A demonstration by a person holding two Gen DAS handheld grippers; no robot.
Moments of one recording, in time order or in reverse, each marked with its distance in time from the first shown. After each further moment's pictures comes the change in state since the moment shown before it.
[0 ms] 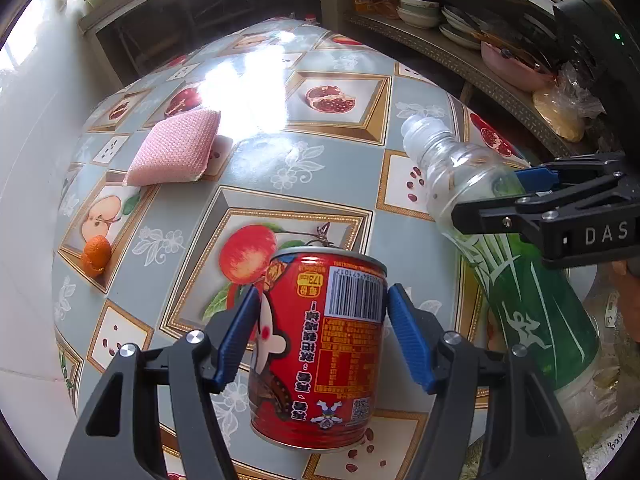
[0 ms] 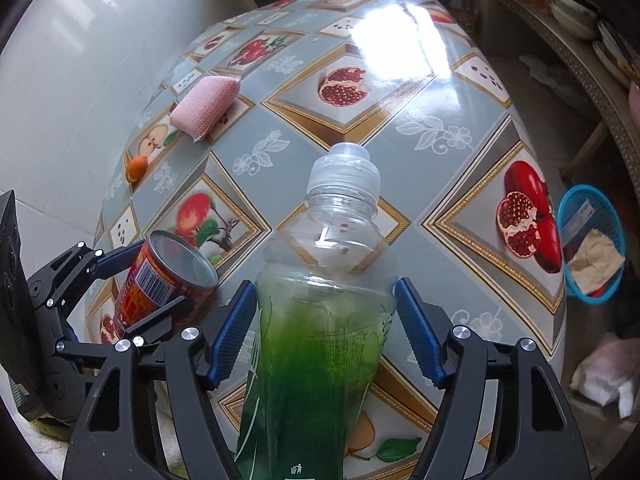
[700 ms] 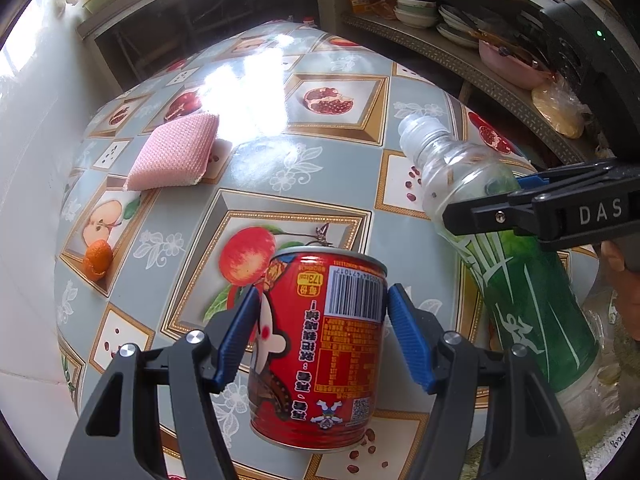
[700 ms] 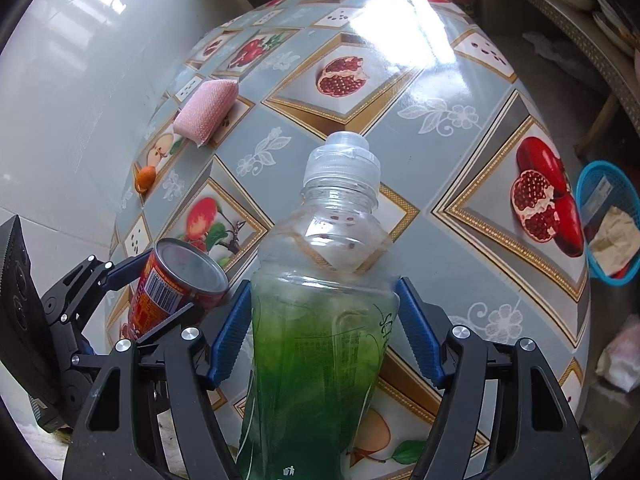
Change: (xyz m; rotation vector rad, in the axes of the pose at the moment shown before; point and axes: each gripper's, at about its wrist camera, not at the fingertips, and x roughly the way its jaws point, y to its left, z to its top) left arm -0.001 -0.003 -0.001 0.008 -0.006 0.000; right arm 0.009 -0.012 0.000 0.086 0.025 0.098
